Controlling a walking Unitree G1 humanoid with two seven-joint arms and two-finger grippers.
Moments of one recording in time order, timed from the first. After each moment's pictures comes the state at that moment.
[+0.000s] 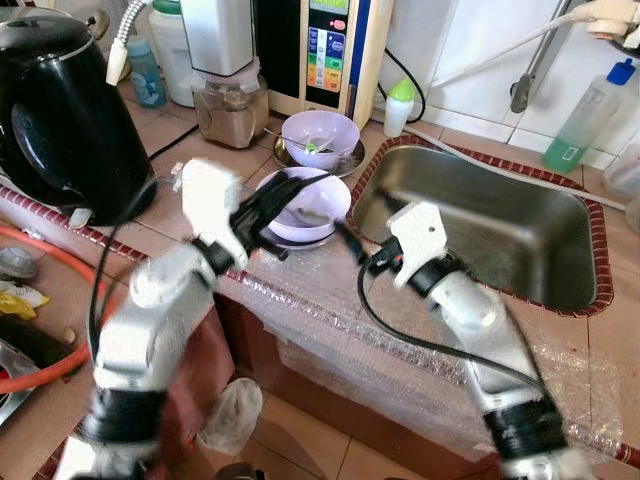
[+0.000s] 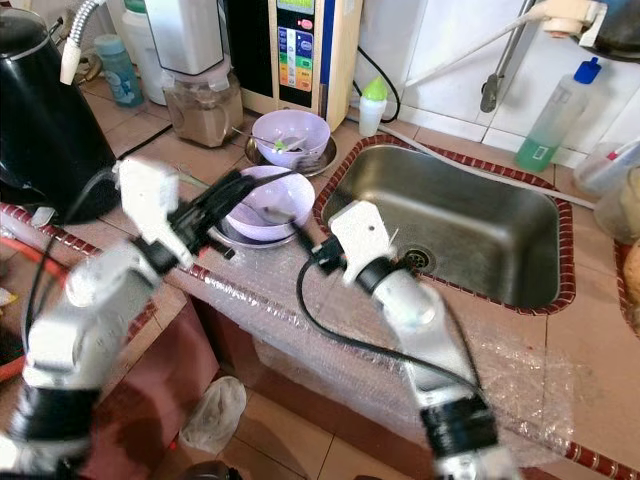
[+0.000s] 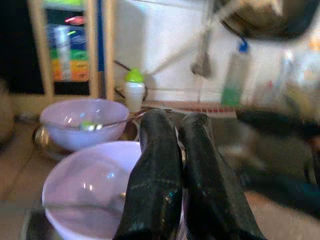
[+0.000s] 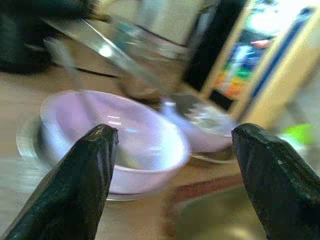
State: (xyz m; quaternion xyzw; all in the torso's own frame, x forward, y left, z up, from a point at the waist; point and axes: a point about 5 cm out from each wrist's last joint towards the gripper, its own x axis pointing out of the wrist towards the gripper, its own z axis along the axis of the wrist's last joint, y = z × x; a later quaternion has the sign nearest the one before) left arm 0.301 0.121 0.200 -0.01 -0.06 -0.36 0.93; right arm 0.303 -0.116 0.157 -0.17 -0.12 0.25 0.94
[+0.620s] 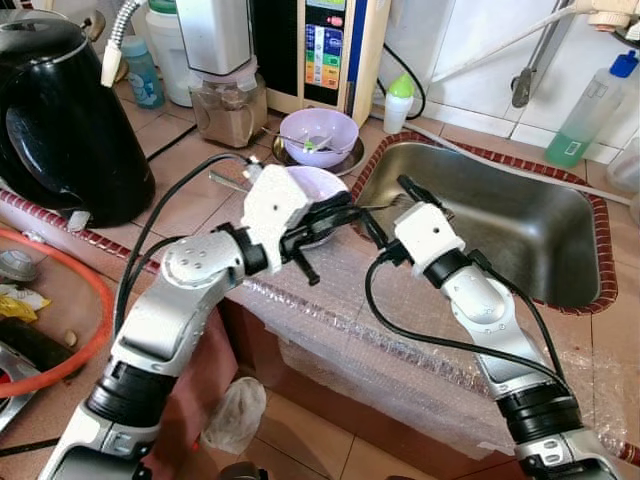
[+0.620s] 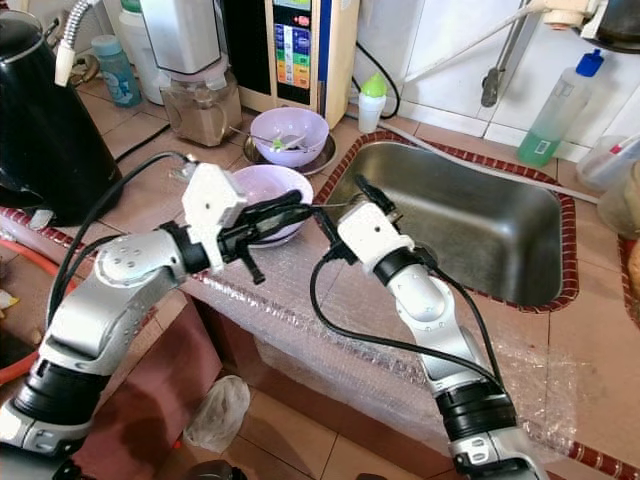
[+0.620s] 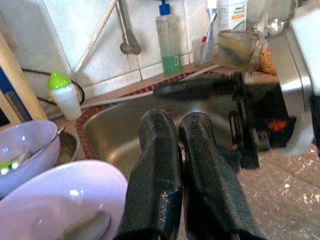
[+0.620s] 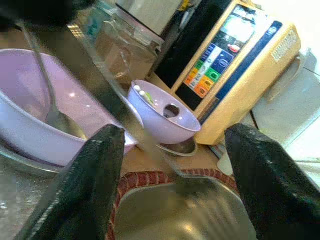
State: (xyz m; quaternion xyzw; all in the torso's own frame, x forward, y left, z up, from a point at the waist) left arm 0.293 0.081 0.202 0.10 -0.06 -0.48 0.87; right arm 0.309 -0.129 0.152 -0.26 -0.15 0.24 0.92
